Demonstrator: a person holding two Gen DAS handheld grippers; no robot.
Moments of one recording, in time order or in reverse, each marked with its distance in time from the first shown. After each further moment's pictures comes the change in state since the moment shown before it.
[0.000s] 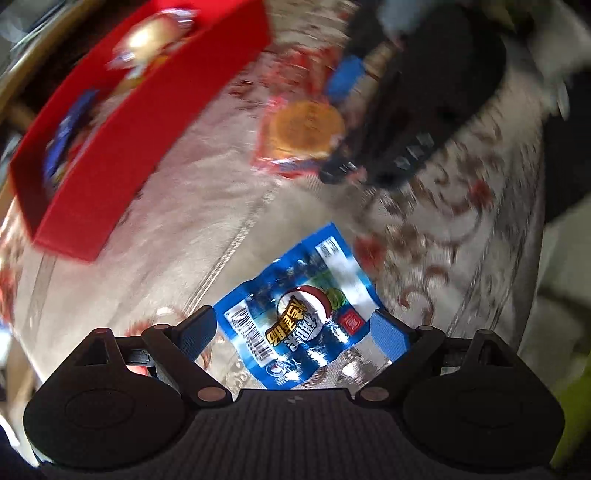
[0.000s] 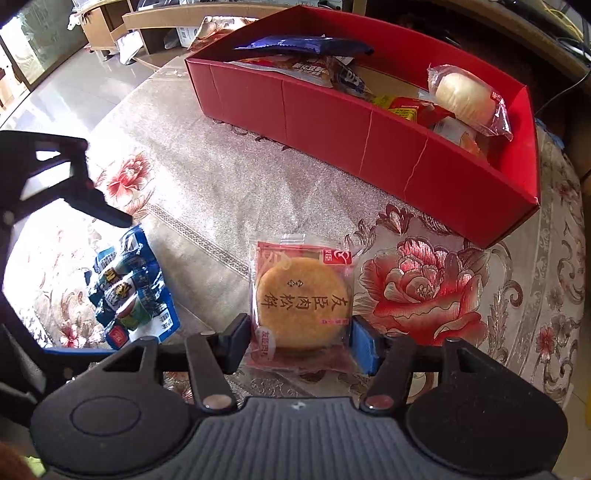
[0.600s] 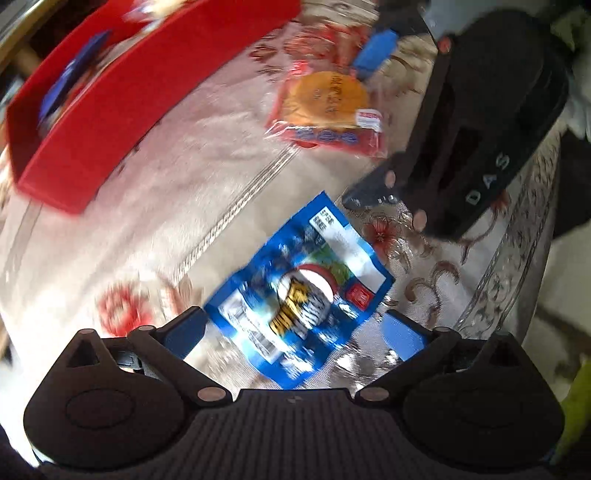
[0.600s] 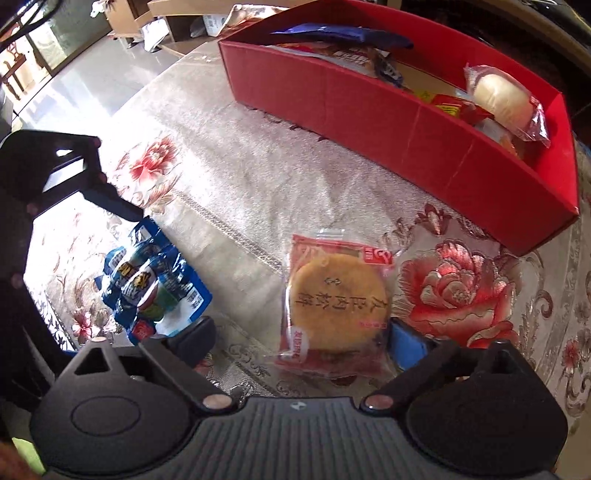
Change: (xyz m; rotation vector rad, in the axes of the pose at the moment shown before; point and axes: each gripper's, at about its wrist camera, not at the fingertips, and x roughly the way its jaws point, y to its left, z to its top) left arm 0.022 0.014 -0.010 -0.200 0.032 -0.046; right arm 0.016 0.013 -0.001 -0.054 0.010 0.061
